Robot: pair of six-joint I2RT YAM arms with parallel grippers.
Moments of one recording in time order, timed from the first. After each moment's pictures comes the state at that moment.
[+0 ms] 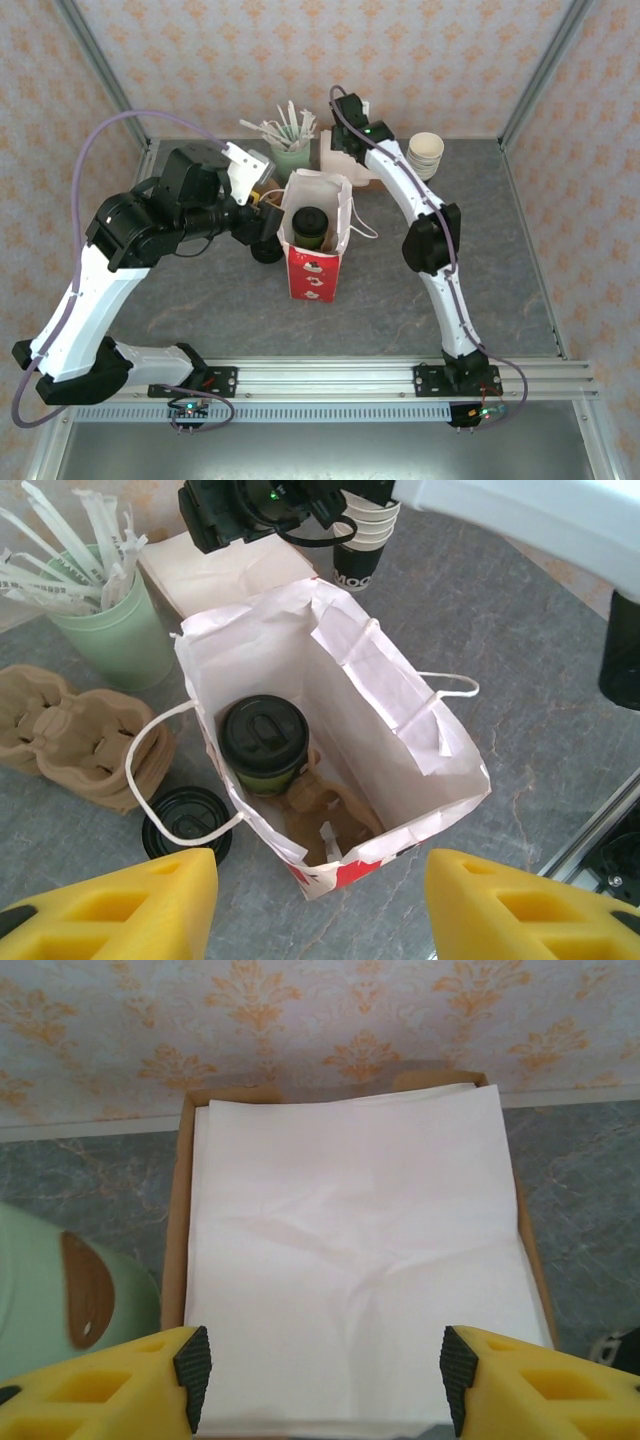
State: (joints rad) left arm -0.68 1.26 1.88 -1.30 -0.03 -0.13; right arm 0.47 2.44 2.52 -0.88 0.36 0.38
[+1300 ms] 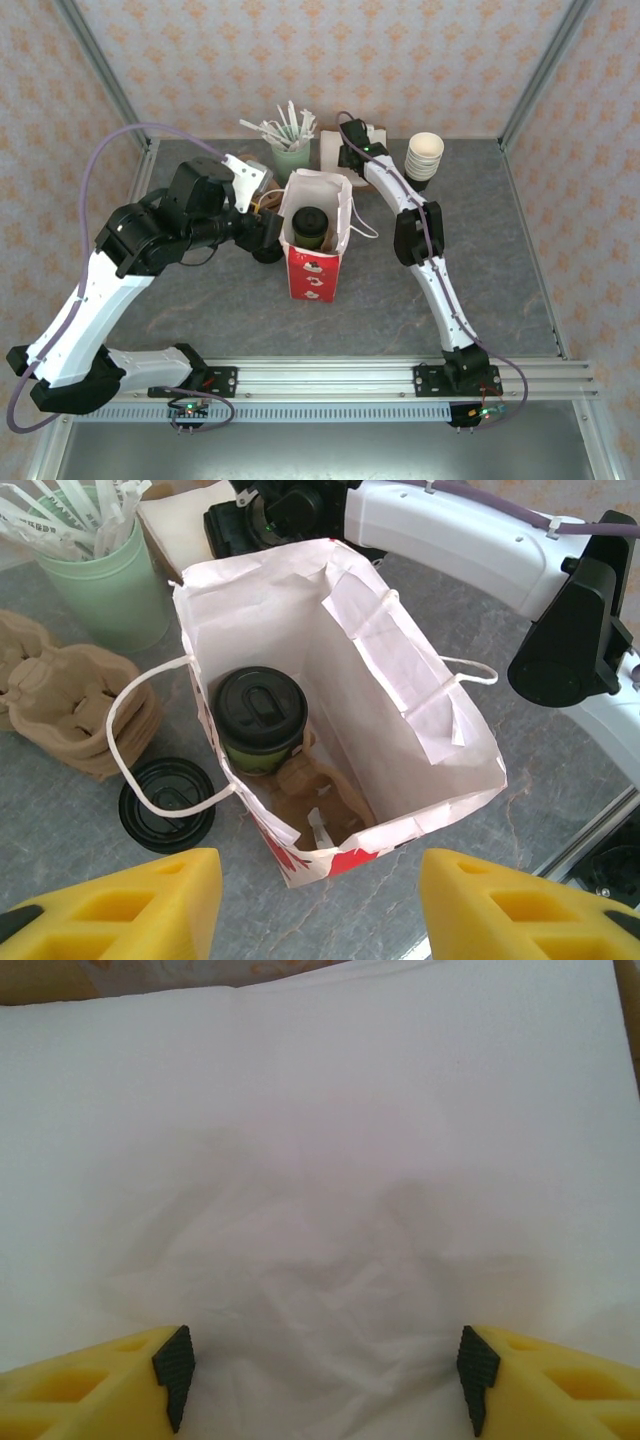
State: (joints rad) left arm -0.68 1.19 1.72 -1.22 -0.04 -0.23; right arm 0.39 2.75 2.63 -0.73 0.32 0.40
